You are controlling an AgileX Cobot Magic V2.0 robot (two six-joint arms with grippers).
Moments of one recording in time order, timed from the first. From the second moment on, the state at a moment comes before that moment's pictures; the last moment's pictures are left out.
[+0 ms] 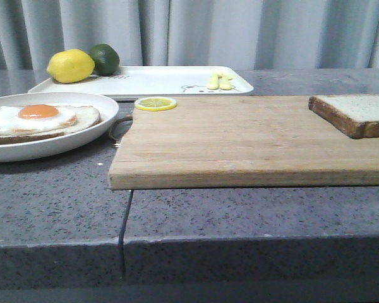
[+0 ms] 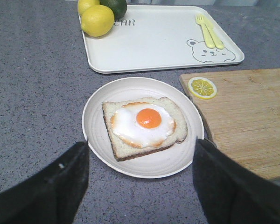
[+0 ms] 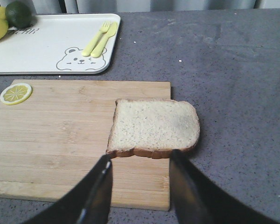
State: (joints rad) left arm -0.03 0.57 -0.90 -0.30 0.93 0.06; right arm 0.15 0.50 -0.80 0.06 0.78 0.07
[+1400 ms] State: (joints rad) left arm -0.03 0.57 -0.90 -0.30 0.93 0.06; right arm 0.15 0.60 -0.80 0.16 0.71 0.04
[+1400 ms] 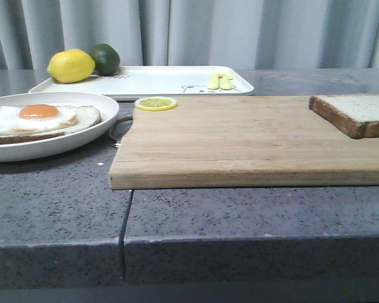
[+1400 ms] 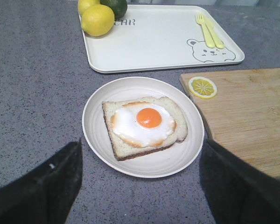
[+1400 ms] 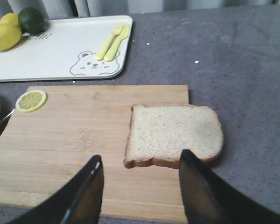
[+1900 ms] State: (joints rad) left arm -0.03 0.57 -0.90 -0.30 0.93 0.06; right arm -0.28 0.89 -0.80 0.75 0.70 -0.52
